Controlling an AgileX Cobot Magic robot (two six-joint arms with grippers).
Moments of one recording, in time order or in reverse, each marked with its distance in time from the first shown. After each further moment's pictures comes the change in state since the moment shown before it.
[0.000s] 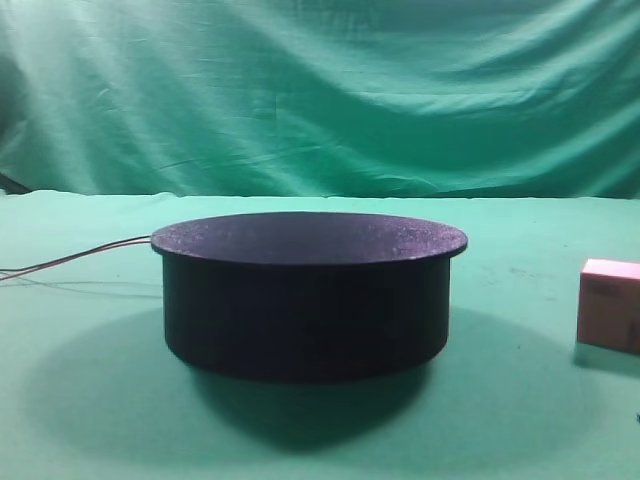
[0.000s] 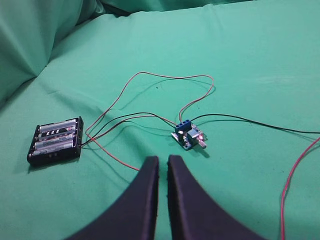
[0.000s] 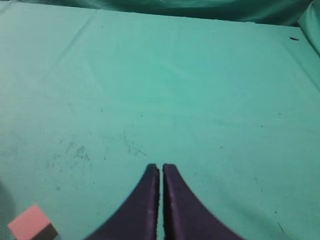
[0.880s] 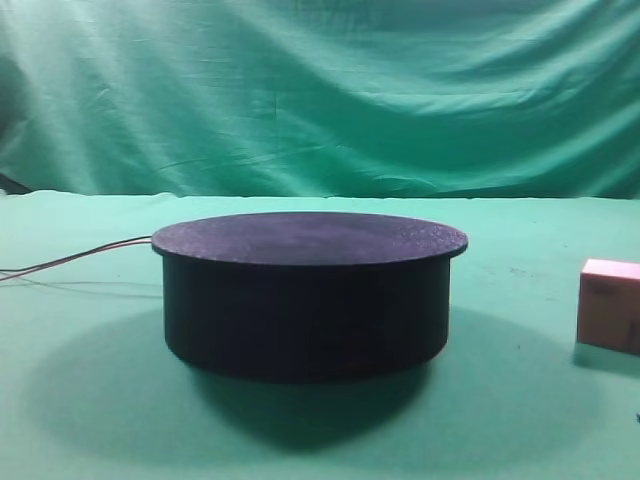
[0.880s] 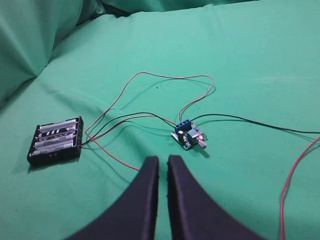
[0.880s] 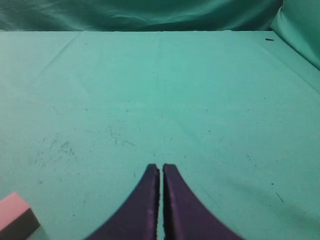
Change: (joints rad) left arm 0.000 0.000 0.000 0.000 0.000 0.000; right arm -0.067 -0.287 0.212 0.033 -0.046 0.004
